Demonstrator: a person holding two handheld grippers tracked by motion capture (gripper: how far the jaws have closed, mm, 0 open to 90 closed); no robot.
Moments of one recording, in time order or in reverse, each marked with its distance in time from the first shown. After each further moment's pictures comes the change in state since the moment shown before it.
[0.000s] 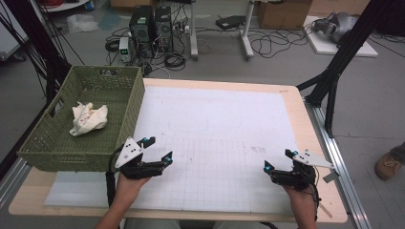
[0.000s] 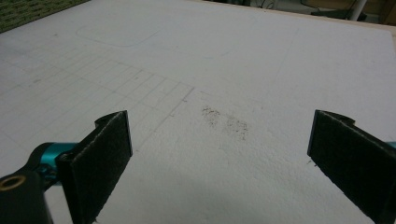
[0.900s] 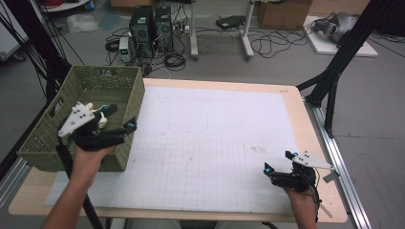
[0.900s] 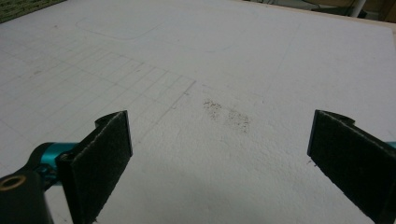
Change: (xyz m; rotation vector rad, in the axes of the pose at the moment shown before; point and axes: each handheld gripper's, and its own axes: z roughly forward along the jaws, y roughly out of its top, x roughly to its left) left arm 0.078 0.097 -0.062 -0.098 0.143 -0.015; right arm 0.002 -0.002 -0.003 0.014 -0.010 -0.012
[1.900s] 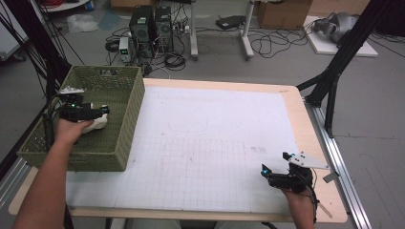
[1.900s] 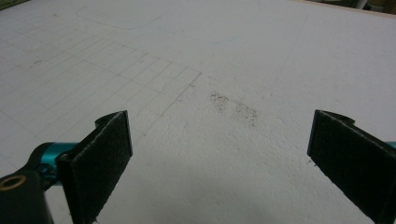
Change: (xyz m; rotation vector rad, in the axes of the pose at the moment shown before) left arm 0.145 -0.048 0.052 0.499 0.340 -0.137; right arm 0.005 -0.002 0.003 0.029 0.001 -0.015
